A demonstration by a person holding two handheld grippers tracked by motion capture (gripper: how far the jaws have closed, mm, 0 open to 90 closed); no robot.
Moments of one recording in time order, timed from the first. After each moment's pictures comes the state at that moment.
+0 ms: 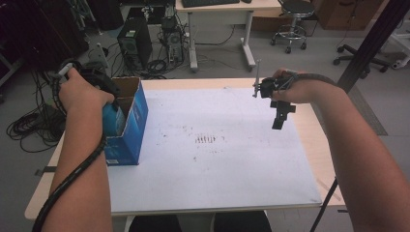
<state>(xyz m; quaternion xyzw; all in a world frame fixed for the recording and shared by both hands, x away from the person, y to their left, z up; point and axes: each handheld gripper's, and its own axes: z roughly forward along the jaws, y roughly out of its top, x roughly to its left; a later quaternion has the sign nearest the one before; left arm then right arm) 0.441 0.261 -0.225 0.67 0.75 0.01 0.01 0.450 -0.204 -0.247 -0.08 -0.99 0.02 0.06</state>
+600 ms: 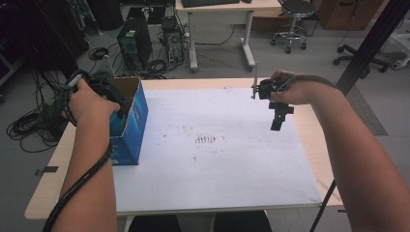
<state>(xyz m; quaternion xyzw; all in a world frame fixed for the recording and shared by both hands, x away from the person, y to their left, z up) 0.443 0.257 -0.254 0.67 0.74 0.02 0.00 0.451 -0.201 -0.251 -0.08 -0.99 0.02 0.06</state>
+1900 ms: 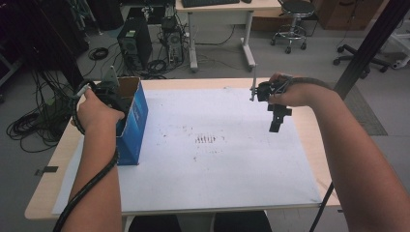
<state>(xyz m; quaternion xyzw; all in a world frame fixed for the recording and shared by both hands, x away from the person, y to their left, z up) 0.444 0.254 -0.284 0.67 0.74 0.02 -0.01 0.453 -0.200 -0.261 -0.08 -0.99 0.02 0.07</state>
